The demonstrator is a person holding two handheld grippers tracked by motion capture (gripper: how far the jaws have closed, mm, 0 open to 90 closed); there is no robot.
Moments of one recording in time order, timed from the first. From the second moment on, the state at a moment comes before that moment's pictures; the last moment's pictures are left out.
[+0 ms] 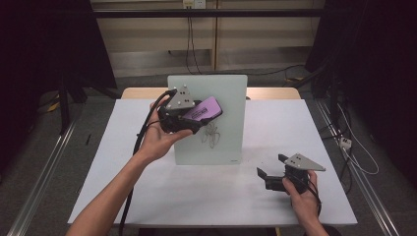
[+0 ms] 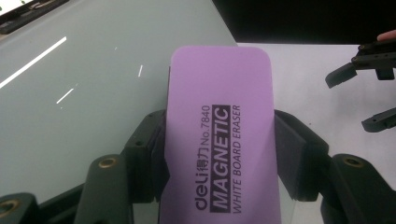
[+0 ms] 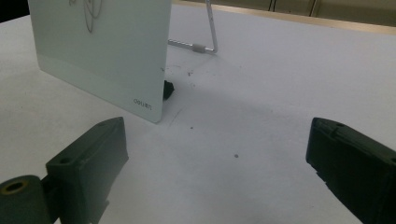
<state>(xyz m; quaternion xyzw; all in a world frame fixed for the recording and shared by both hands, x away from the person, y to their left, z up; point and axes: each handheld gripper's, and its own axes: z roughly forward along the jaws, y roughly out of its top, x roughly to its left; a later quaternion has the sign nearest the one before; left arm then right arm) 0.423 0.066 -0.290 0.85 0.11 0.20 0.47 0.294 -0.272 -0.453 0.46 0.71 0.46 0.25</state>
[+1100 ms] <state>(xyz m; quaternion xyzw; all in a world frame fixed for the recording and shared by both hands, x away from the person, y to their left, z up) 0.439 0.050 -0.288 0.87 0.10 0.22 0.43 0.296 -0.271 -0.454 0.46 0.72 0.47 0.24</state>
